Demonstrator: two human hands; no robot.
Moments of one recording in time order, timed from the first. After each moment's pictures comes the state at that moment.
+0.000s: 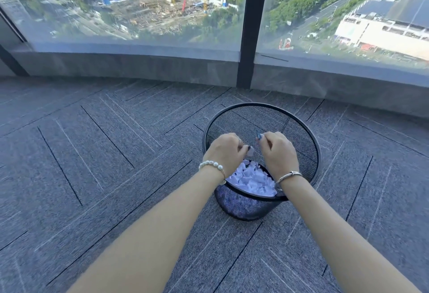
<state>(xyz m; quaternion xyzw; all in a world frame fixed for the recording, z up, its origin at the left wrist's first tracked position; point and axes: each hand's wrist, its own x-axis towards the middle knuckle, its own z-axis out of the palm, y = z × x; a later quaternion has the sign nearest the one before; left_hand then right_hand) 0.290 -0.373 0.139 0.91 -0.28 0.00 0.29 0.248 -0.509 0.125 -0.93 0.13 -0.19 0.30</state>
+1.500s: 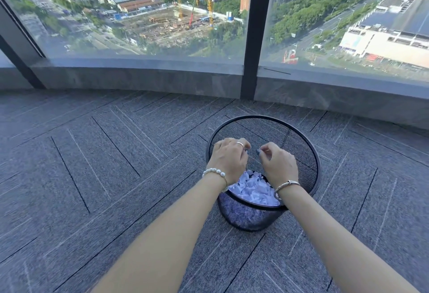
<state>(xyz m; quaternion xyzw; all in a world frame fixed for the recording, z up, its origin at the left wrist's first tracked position) 0.291 -0.376 0.146 0.92 -0.30 0.03 0.27 0.252 -0.510 0.121 -0.94 0.15 -0.17 0.25</state>
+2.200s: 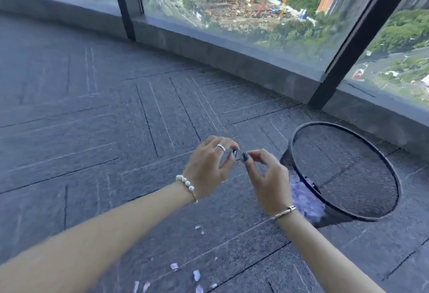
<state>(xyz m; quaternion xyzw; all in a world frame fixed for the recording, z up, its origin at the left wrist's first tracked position) 0.204 -0.158 0.181 0.90 -0.20 0.18 0.36 0.189 -0.312 0.185 -0.89 -0.09 -0.15 0.42</state>
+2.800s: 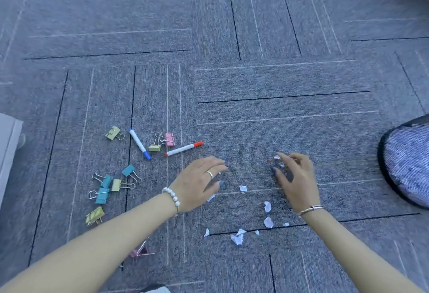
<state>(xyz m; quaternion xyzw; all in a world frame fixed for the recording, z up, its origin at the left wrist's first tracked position) 0.005 -0.001 -0.083 0.96 -0.07 -0.10 0.26 0.115 -0.248 -0.092 -0.95 -0.17 0.10 0.25</state>
